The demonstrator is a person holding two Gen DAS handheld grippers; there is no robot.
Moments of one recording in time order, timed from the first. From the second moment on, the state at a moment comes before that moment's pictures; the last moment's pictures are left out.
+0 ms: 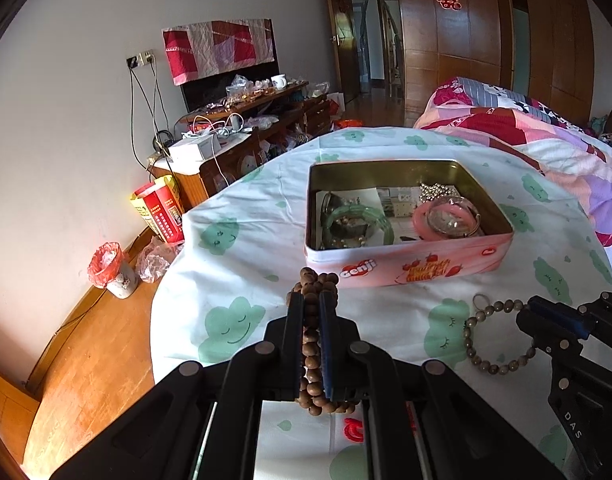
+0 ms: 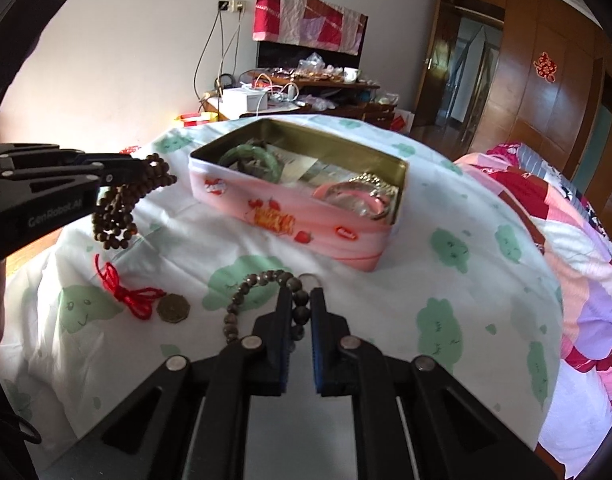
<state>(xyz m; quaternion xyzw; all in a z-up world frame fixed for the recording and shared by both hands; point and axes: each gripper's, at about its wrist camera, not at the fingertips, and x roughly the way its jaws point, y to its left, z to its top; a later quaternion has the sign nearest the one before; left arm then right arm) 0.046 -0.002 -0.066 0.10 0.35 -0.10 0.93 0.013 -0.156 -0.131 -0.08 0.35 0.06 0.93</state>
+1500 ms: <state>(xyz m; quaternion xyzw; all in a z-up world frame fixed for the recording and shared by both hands) 0.090 -0.037 -0.008 0.14 0.31 -0.12 0.93 0.059 -0.184 -0.065 -0.09 0.28 0.03 0.96</state>
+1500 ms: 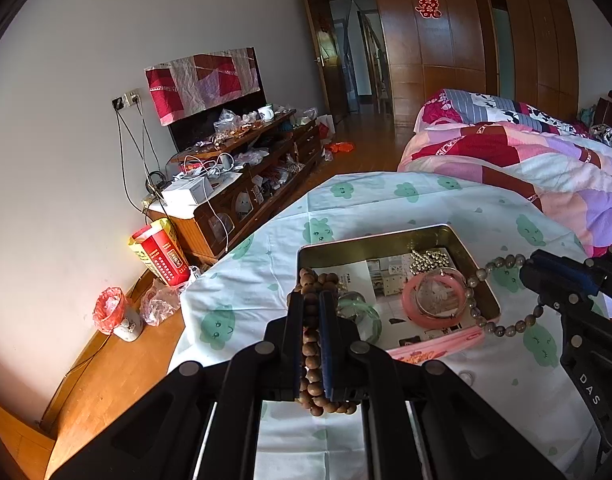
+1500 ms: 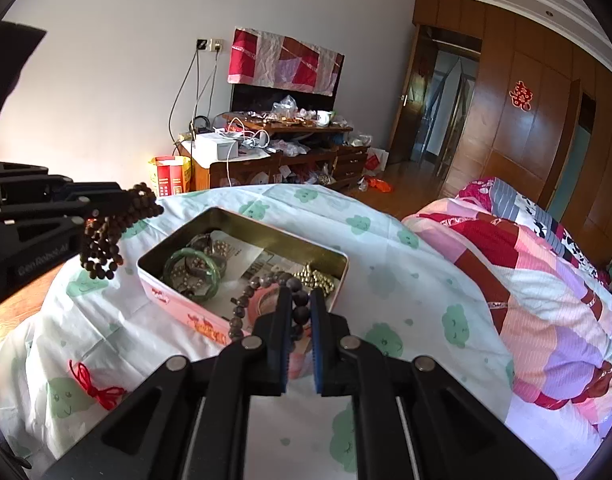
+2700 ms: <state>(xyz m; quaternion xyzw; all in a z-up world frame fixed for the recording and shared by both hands) 0.178 -0.063 -0.035 0.15 0.36 -0.10 0.92 0.139 -0.183 -0.075 -0.10 0.31 0.02 0.94</state>
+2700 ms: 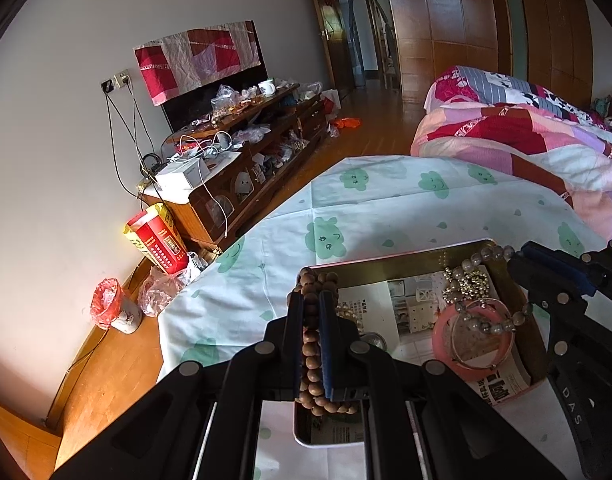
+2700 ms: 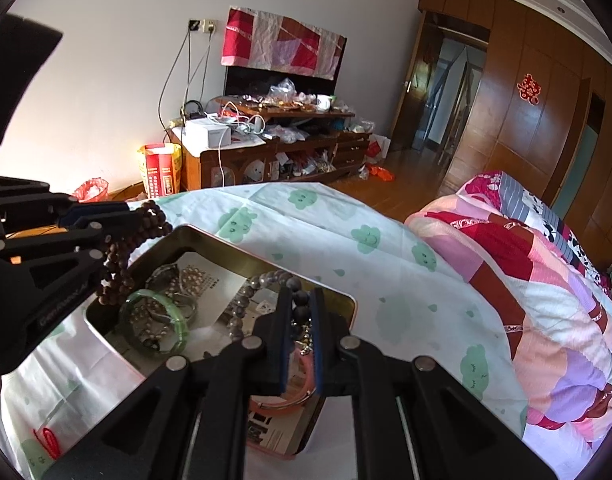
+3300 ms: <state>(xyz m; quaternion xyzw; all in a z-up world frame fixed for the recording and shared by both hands) 0.198 -0.074 -0.067 0.16 0.39 -0.09 0.90 0.158 -0.178 -0.105 -0.09 0.34 0.02 0.93</state>
